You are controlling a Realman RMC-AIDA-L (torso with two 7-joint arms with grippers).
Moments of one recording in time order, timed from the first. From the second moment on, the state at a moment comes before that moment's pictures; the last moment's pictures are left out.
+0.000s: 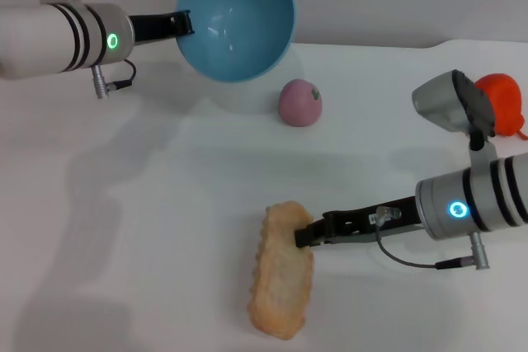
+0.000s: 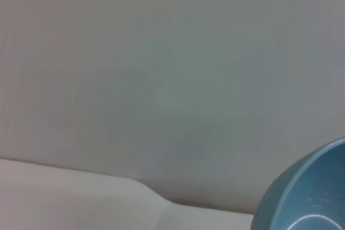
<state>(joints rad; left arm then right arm) -0.58 -2.05 -1.77 -0.89 2.24 -0.54 0.32 0.66 2.07 -1.65 -0.57 -1.69 -1.09 2.52</state>
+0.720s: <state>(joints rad) -0.61 -2.02 -1.77 -0.89 2.26 -0.77 0.33 0.49 2.06 -1.28 -1.00 -1.86 -1.41 2.42</state>
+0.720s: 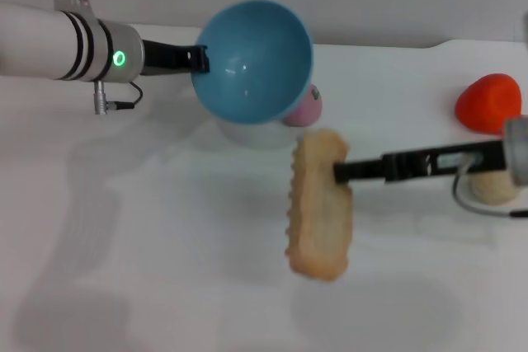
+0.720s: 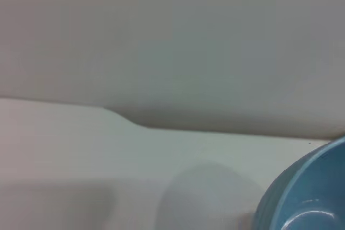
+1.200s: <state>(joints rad) -0.68 -2.05 -1.77 -0.91 2.39 -1.09 0.33 0.50 2.06 -1.08 -1.19 -1.85 -1.51 2.32</state>
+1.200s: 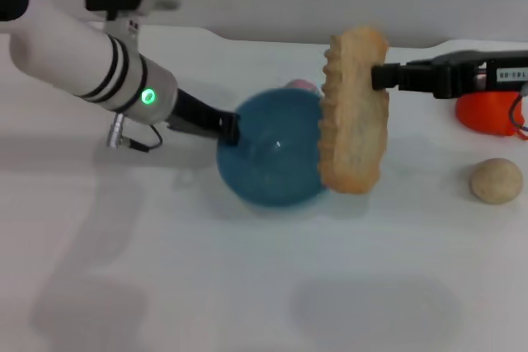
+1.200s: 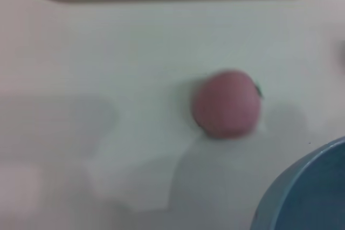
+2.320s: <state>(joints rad) -0.76 -2.06 -1.63 -0.94 2.29 -1.18 0.27 0.55 2.07 -1.11 -1.11 -1.99 -1.45 2.00</state>
